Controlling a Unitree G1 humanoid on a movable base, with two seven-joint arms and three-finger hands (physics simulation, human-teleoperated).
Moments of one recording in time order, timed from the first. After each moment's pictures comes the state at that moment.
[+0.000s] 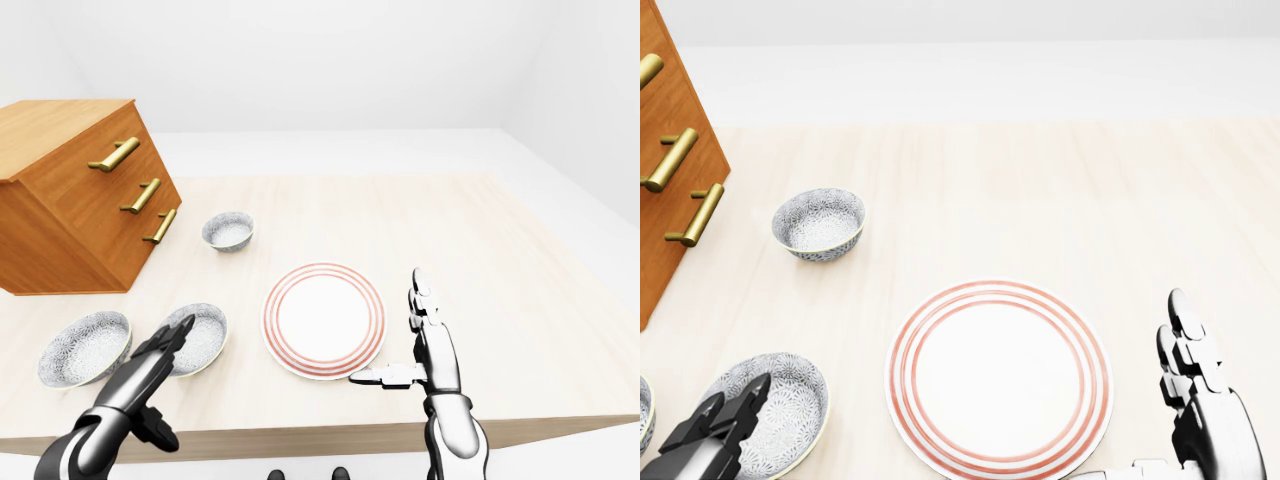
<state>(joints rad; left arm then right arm) 0.34 0.09 0.22 -0.33 1.01 -0.09 -0.52 0.33 0.03 -0.19 -0.42 -0.07 0.09 0.23</state>
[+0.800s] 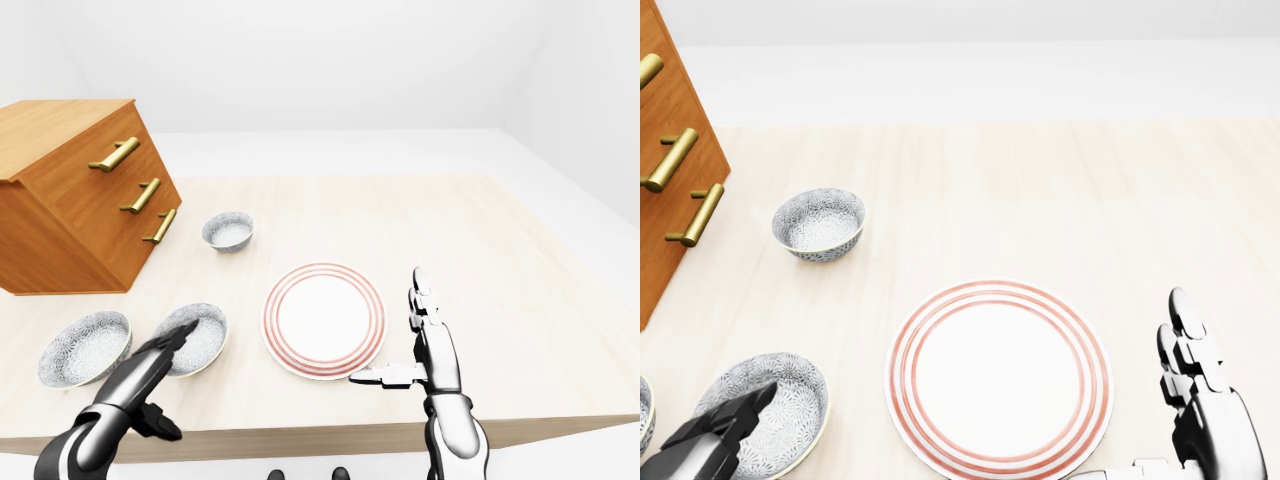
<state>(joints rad) 0.32 0.10 0.23 -0.31 0.99 -0.09 -0.52 0.33 0.03 -0.19 -0.42 -0.07 0.09 0.23</state>
